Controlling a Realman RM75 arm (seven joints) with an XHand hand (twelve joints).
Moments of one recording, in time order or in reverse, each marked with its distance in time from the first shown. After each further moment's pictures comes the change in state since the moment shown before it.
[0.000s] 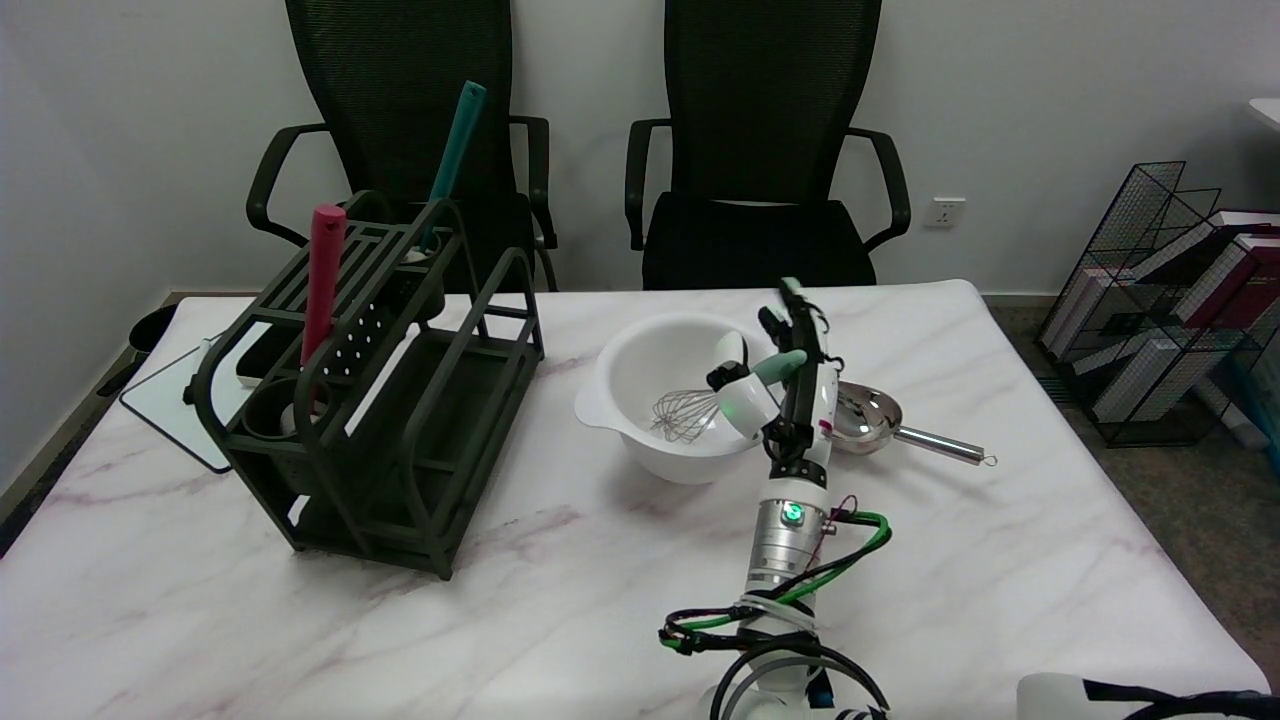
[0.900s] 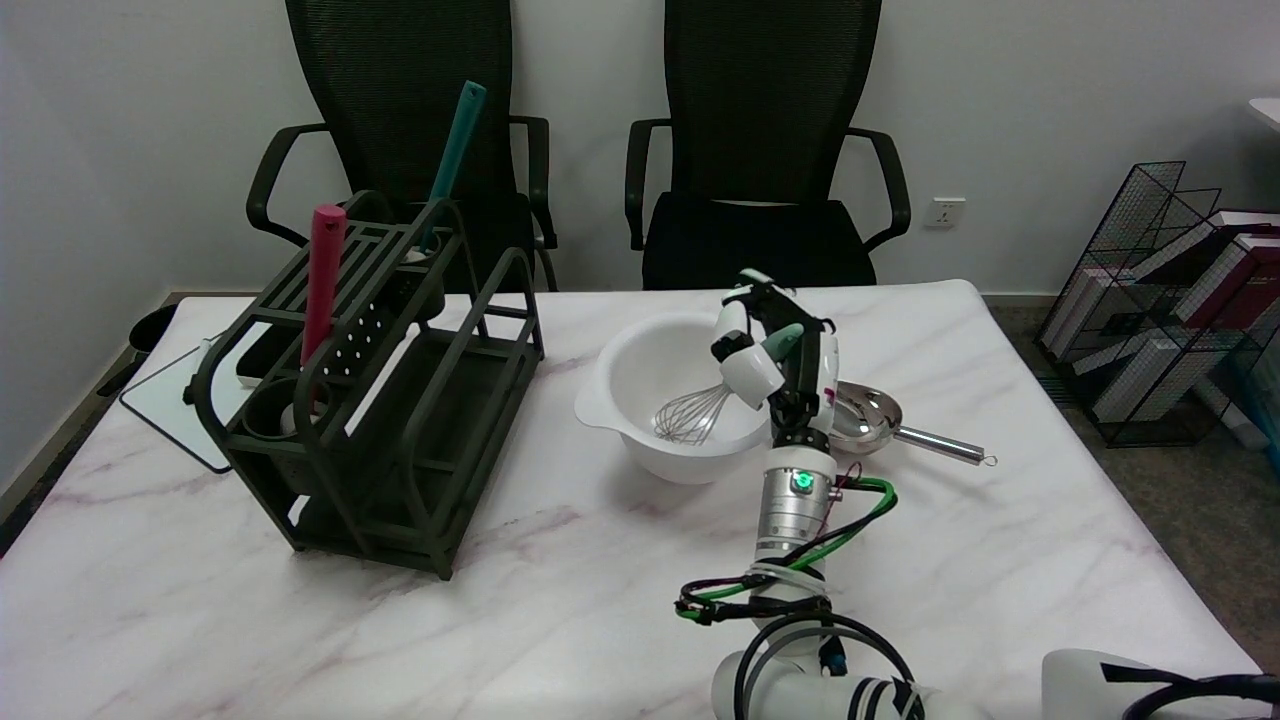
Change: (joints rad) arm 0.022 0.081 -0.007 -0.097 -0.003 -0.069 0.045
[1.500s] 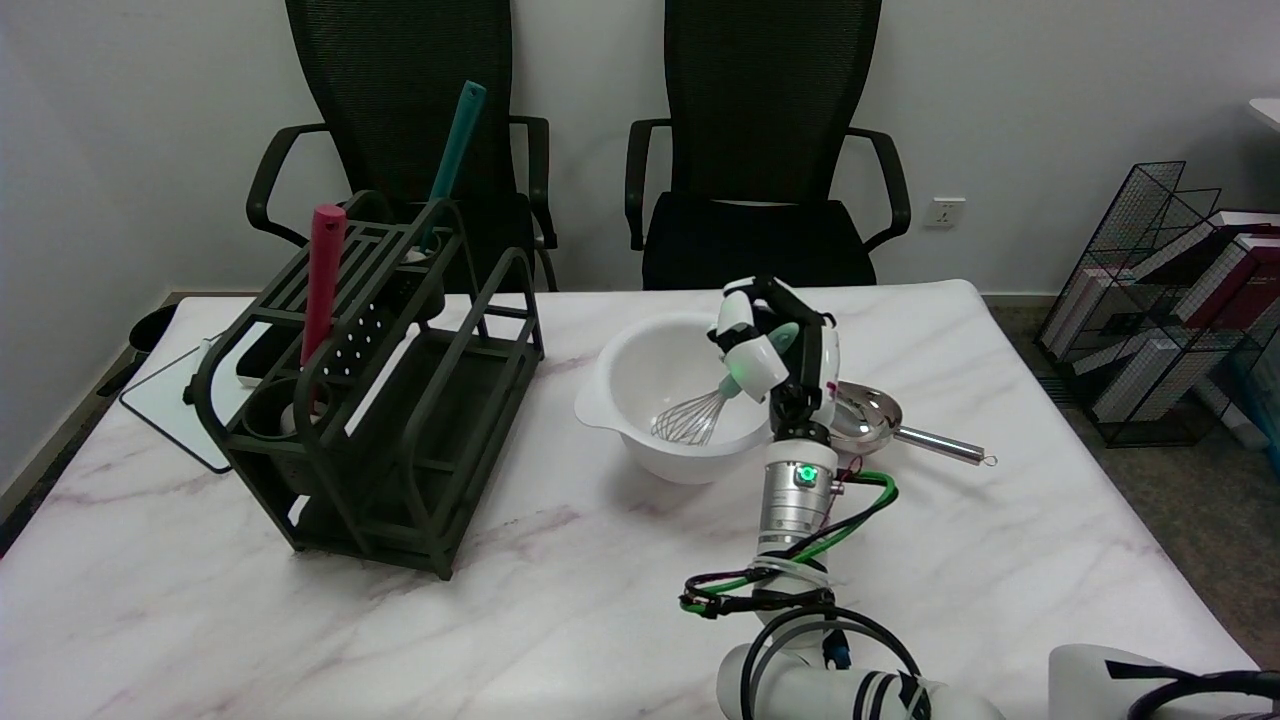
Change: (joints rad) arm 0.004 0.020 -0.001 -0.023 0.001 -0.021 0.045
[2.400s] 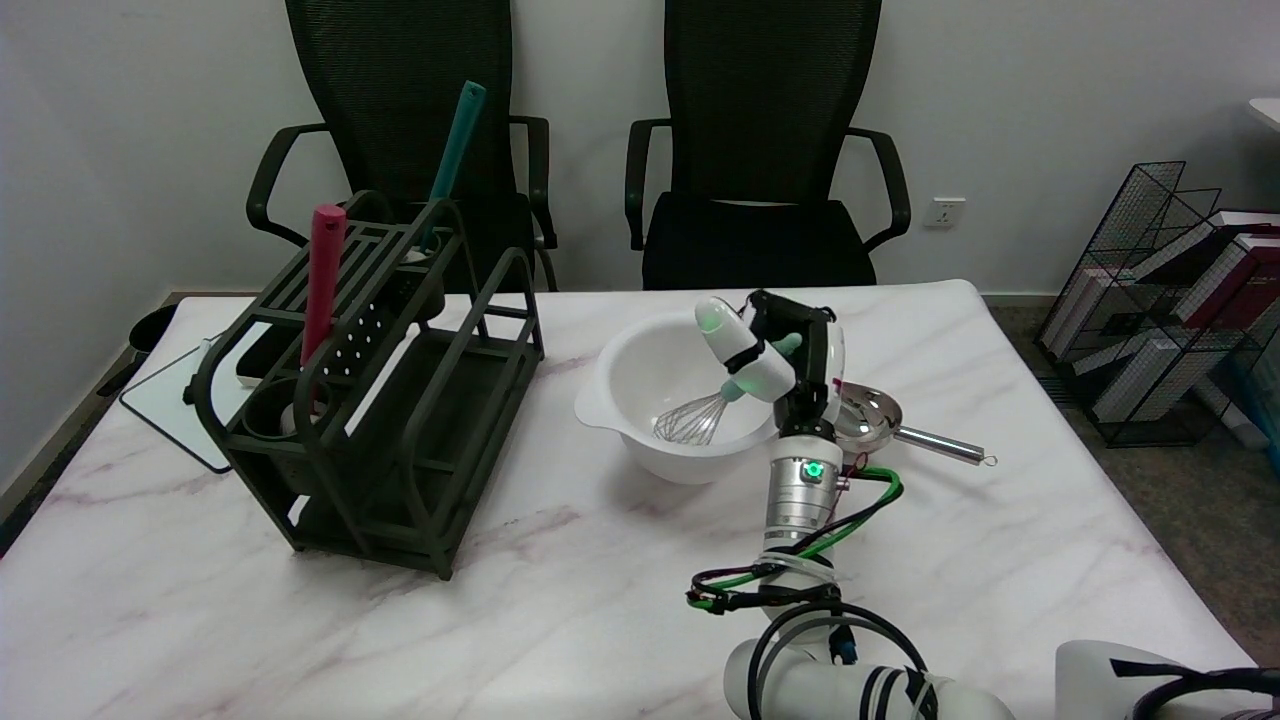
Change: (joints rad) arm 0.002 0.019 0.000 -0.008 0.002 -0.006 0.022
